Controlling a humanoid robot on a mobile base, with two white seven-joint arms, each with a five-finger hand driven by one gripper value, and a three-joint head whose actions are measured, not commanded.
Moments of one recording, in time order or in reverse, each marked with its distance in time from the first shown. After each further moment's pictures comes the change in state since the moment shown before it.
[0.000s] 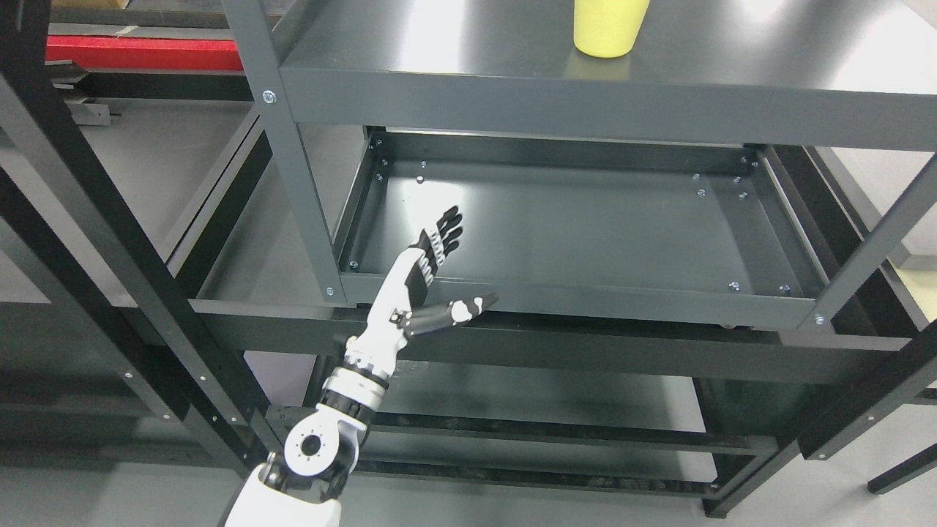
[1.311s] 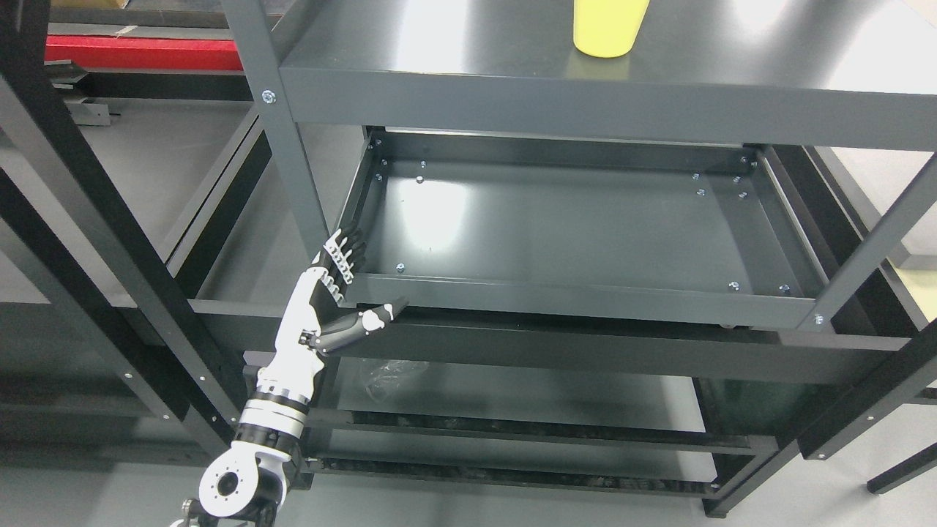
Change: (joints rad) left arm 0.141 0.000 0.218 -0.207 -0.003 0.143 -0.007; right arm 0.000 0.000 0.000 0.000 0.000 0.000 0.000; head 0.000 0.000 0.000
